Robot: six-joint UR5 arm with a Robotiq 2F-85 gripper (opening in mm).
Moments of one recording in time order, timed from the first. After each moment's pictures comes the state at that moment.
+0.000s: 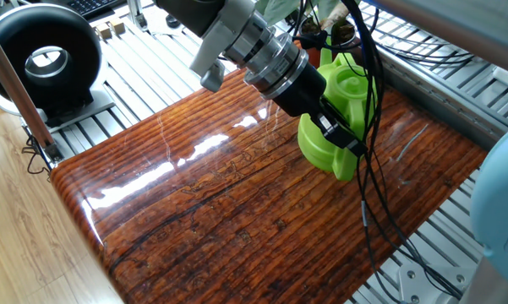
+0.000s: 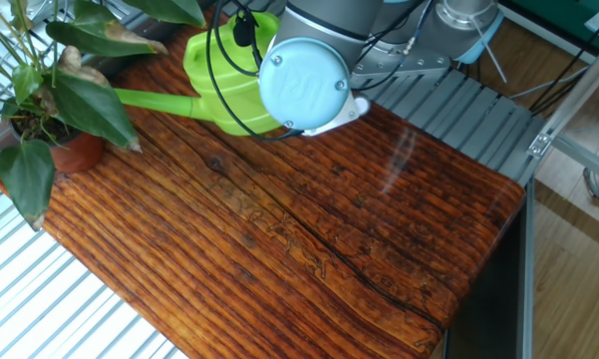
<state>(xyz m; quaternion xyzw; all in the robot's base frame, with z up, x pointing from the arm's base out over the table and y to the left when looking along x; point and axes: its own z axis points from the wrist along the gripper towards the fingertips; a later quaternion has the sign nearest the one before) 0.303 0.000 0.227 0.45 -0.76 0.03 0.47</state>
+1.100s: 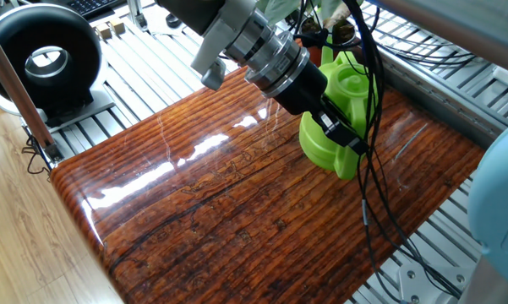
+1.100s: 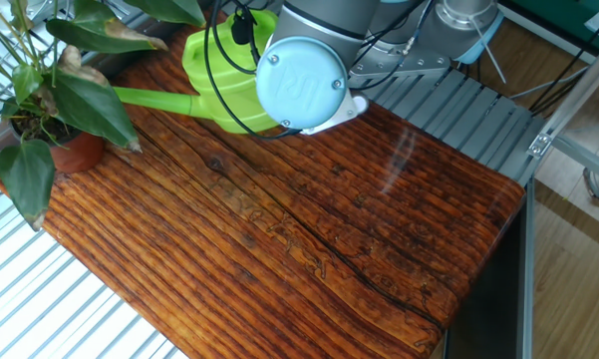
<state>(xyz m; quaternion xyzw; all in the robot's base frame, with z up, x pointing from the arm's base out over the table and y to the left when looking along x) 0.303 -0.002 0.230 0.45 -0.76 0.03 0.47</state>
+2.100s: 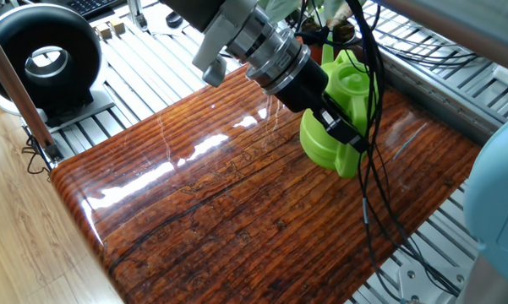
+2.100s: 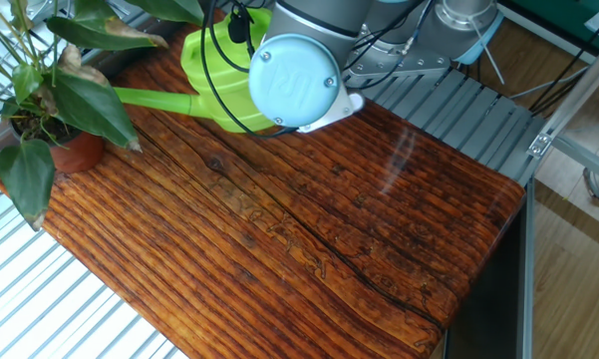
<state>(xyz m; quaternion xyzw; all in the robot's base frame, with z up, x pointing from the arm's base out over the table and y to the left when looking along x) 0.305 -0.006 0.233 0.45 -0.76 0.02 0.47</state>
